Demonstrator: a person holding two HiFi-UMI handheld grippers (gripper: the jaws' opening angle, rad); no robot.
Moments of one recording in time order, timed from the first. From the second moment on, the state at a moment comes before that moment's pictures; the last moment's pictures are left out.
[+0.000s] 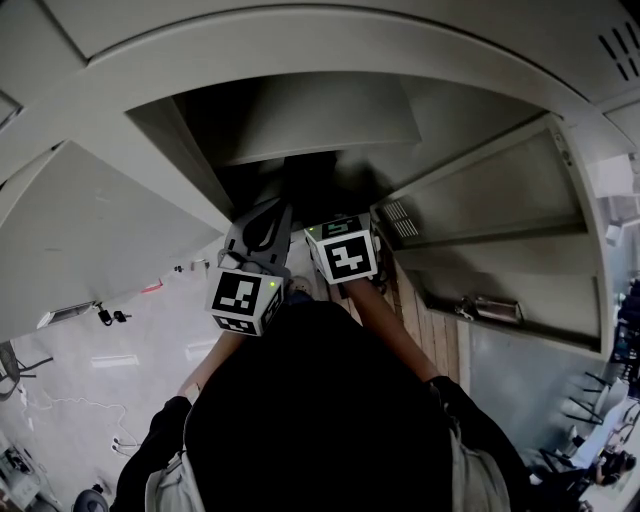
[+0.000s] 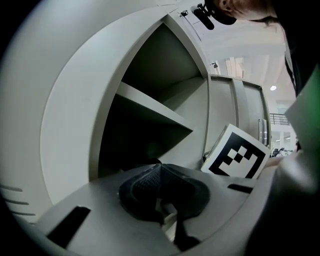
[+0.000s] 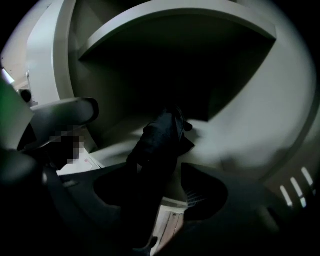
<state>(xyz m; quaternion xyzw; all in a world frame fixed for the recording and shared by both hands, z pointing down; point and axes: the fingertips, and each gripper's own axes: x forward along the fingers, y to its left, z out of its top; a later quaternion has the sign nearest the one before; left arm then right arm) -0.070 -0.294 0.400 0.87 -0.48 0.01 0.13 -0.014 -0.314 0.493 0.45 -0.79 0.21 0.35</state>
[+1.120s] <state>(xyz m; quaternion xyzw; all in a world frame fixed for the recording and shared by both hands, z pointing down) -0.051 -0.271 0.402 0.87 -0.48 0.02 0.12 0.002 -0.219 0.460 0.41 -0.88 0.14 0.20</state>
